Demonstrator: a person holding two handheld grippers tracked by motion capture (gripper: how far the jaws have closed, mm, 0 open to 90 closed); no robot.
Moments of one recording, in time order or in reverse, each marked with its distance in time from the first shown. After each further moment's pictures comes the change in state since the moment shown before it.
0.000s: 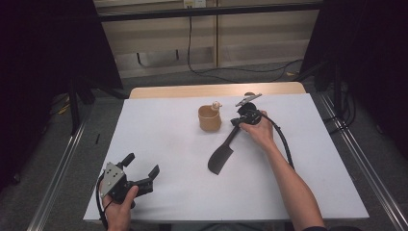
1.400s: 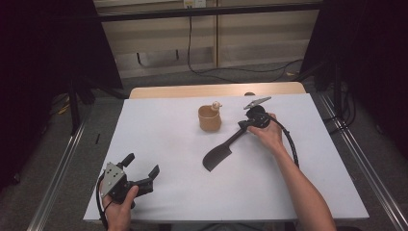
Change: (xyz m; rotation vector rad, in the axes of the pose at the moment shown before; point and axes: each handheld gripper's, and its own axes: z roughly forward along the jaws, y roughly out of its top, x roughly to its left) left arm -0.001 0.000 0.001 0.005 0.003 -0.009; right arm -0.006 -0.018 -0.023 -0.010 -0.013 -0.007
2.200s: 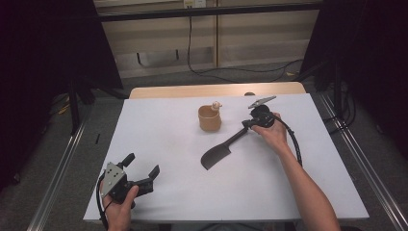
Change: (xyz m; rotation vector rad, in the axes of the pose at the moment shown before) left arm 0.000 0.000 0.000 0.003 0.001 0.007; right arm -0.007 -0.005 -0.011 0.011 -0.007 0.010
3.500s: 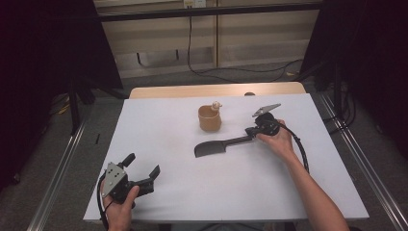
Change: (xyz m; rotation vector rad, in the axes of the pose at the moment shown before) left arm -0.001 0.000 0.001 0.009 0.002 0.016; right arm 0.008 -0.024 -0.011 0.010 0.035 -0.043
